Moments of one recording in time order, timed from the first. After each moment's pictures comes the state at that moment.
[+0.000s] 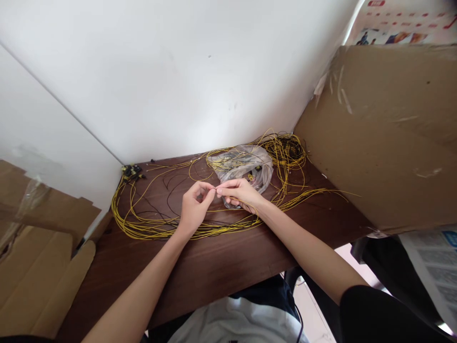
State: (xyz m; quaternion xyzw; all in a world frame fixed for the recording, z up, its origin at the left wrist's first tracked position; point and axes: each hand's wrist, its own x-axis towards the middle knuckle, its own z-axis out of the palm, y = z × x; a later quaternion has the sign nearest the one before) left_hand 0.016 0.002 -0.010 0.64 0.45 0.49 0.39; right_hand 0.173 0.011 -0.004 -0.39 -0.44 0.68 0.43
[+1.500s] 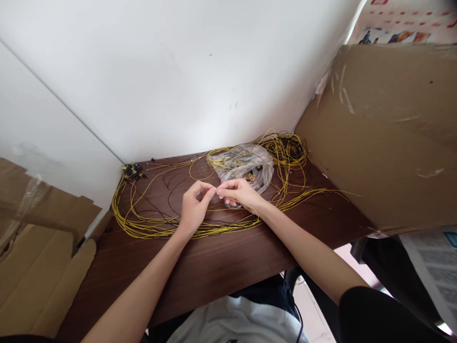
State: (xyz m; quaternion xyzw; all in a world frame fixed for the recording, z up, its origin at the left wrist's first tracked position) left_hand 0.014 0.005 -0.015 0.65 0.46 0.48 0.37; right_hand 0.173 0.009 -0.001 -0.41 -0.50 0.64 0.41
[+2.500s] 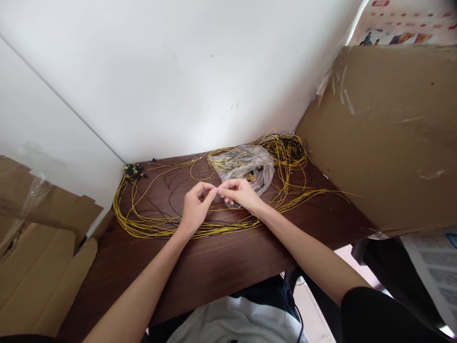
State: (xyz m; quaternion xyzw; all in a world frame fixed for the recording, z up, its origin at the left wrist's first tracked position) left_hand 0.014 0.005 -0.016 0.66 0.47 0.46 0.37; right_hand 0.168 0.010 -0.006 -0.42 -0.51 0.60 0.45
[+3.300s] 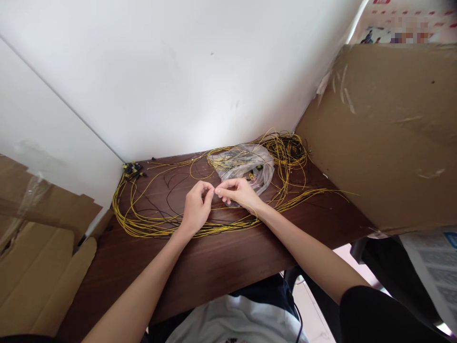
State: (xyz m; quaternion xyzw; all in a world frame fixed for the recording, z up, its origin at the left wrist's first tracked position) left_hand 0.015 0.002 -0.012 0.72 0.48 0.42 0.27; right_hand 0.167 0.008 -0.004 -0.42 -0.52 0.60 0.44
